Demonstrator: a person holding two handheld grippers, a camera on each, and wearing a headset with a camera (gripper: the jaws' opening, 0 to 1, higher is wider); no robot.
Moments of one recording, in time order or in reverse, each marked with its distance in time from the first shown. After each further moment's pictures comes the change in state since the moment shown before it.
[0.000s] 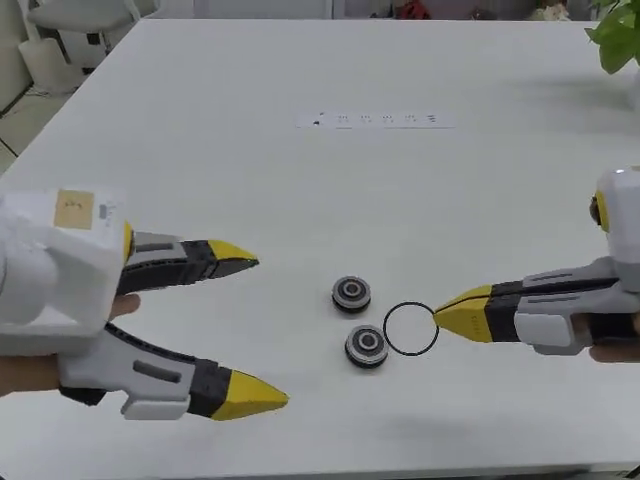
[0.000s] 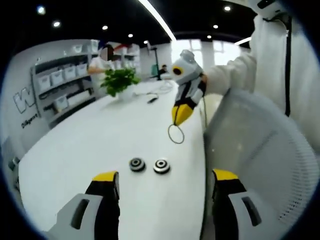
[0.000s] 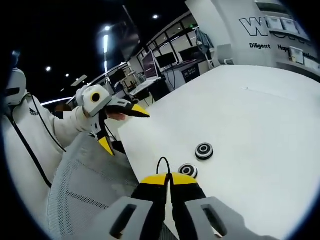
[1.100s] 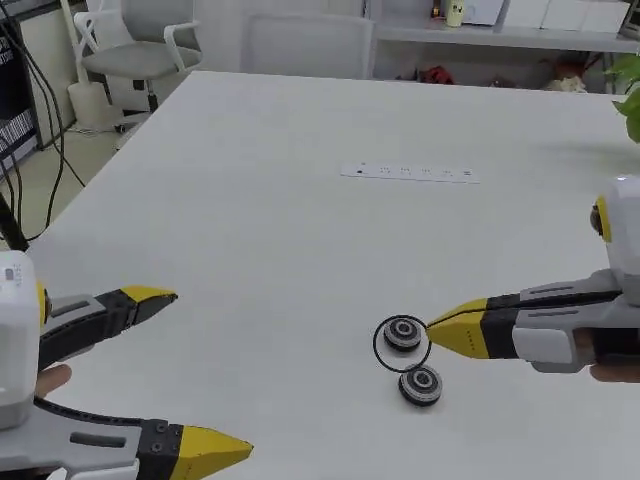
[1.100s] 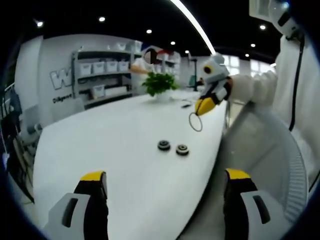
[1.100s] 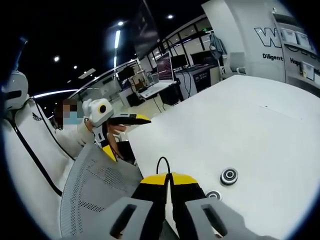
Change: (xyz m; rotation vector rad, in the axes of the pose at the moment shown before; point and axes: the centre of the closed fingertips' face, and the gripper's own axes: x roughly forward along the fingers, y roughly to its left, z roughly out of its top) left arm -0.085 0.017 -0.047 -0.193 -0.072 0.255; right arm 0.046 0.055 0.043 -0.093 -0.003 0.032
